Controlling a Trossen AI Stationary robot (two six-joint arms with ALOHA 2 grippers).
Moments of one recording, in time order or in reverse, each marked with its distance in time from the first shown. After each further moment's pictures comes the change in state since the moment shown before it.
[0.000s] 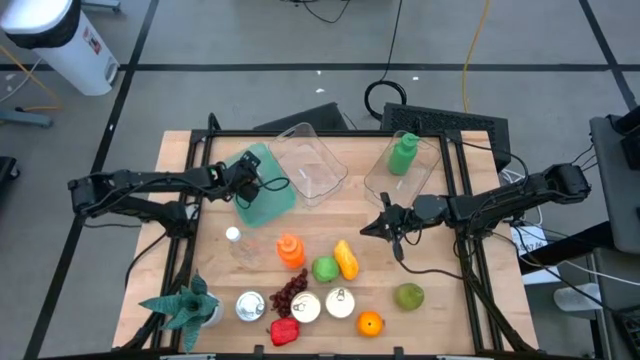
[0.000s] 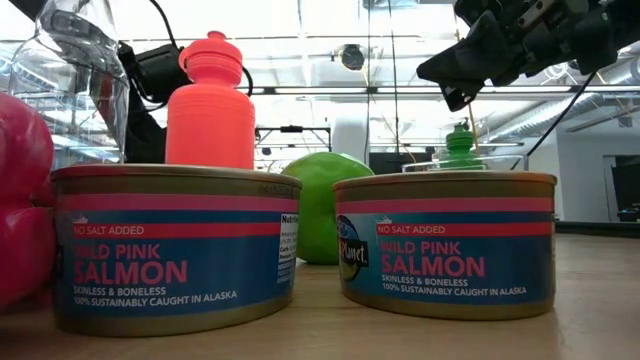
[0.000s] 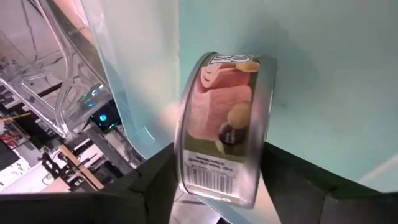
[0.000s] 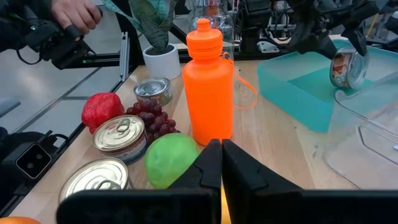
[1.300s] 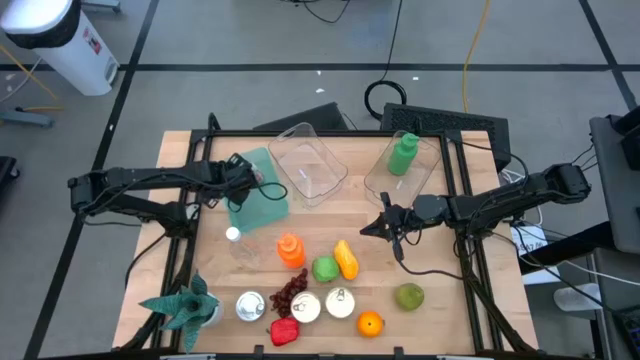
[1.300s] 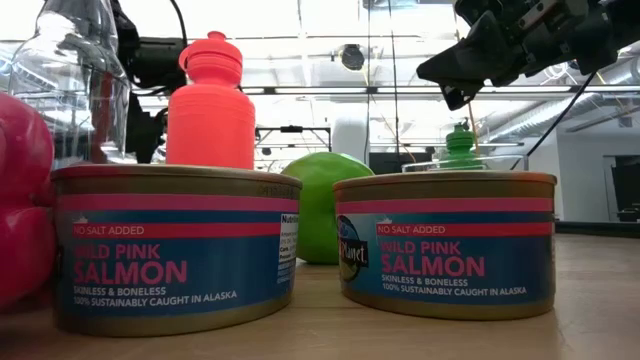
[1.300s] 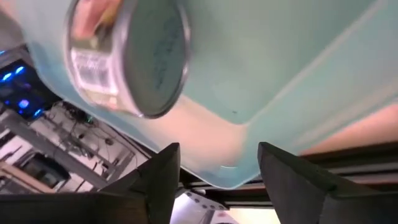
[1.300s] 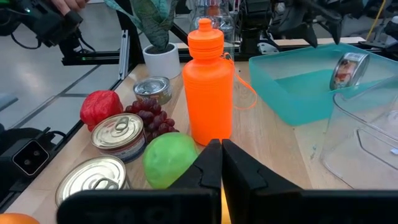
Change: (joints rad) left arm -0.064 -0.008 0.182 -0.605 -0.024 -0.292; right arm 0.000 0.000 0.000 0.000 0.000 -0.023
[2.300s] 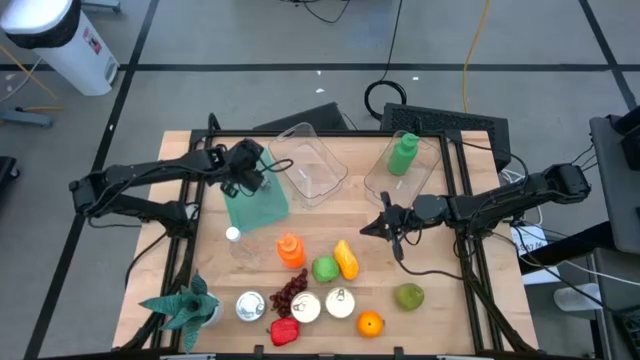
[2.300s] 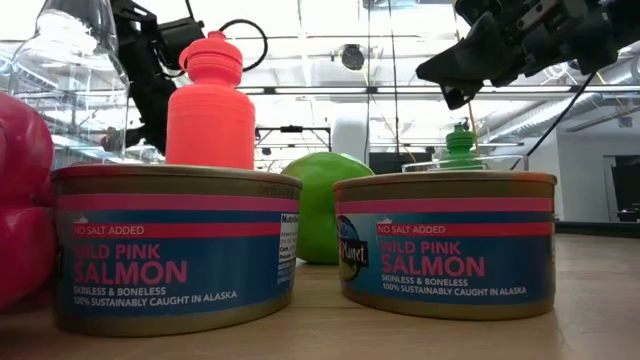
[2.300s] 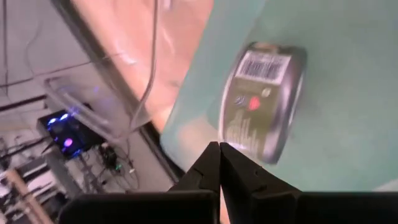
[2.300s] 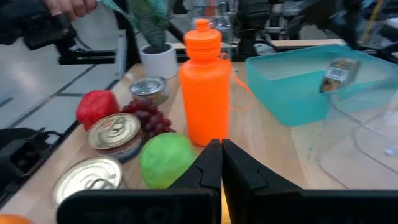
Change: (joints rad) left arm 0.129 0.027 0.080 0.324 0.268 0.177; right arm 0.000 0.000 0.000 0.000 0.025 -0.008
